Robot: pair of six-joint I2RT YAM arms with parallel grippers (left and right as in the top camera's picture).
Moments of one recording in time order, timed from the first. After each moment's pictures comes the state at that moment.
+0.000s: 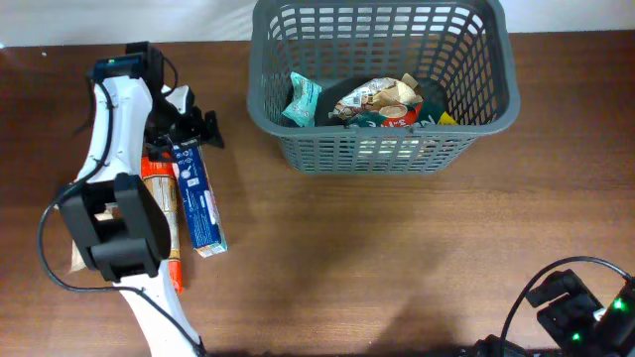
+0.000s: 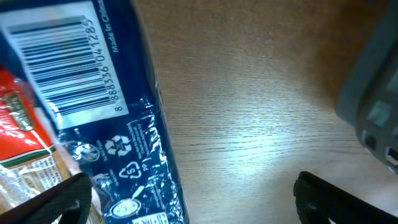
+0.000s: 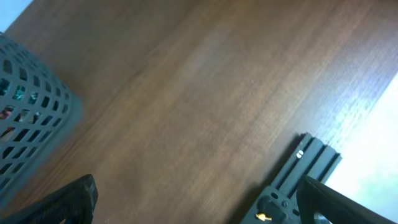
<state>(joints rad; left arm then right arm) 0.12 2.19 1.97 -1.37 0.23 -0.05 -0.47 0.53 1.16 -1.49 0.13 0.46</state>
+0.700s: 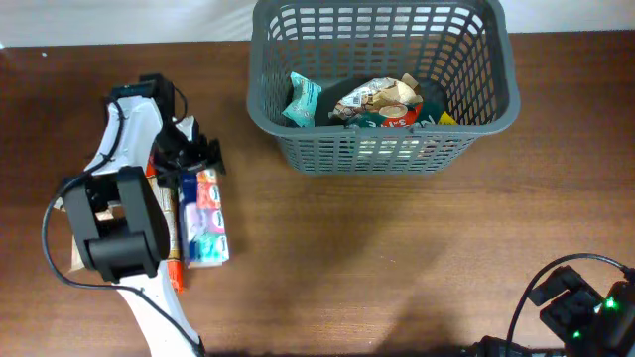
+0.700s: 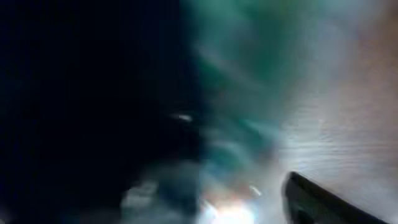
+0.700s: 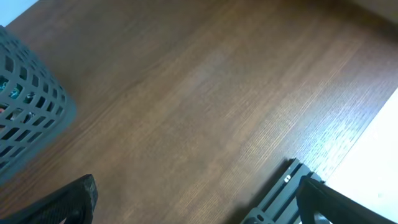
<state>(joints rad) 0.12 2.19 1.72 -1.24 0.20 -0.10 -0.32 0.53 1.16 -1.46 0.25 0.44</state>
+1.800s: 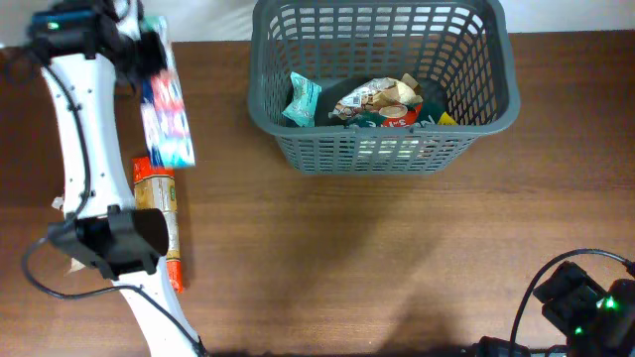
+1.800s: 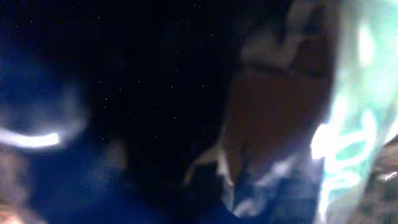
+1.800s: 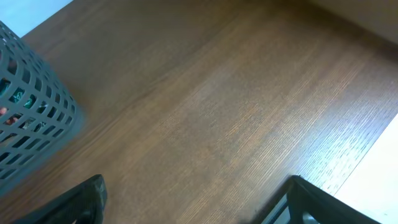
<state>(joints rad) 0.14 2.21 2.63 -1.38 0.14 -0.07 -0.28 0.53 1.16 -1.41 0.28 0.44</state>
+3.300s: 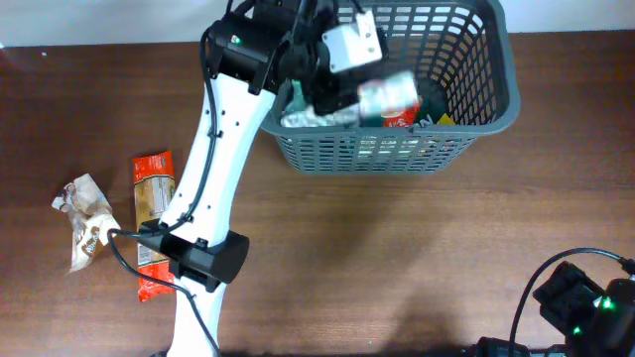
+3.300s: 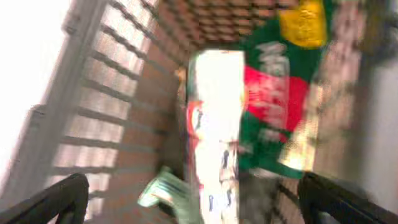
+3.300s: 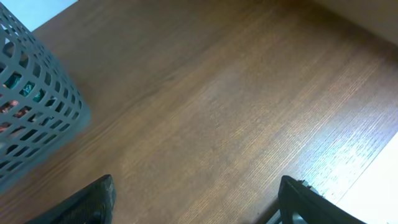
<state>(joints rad) -0.44 2.21 2.71 -1.34 0.32 0.86 -0.24 0.53 1.16 -1.41 0.29 0.44</state>
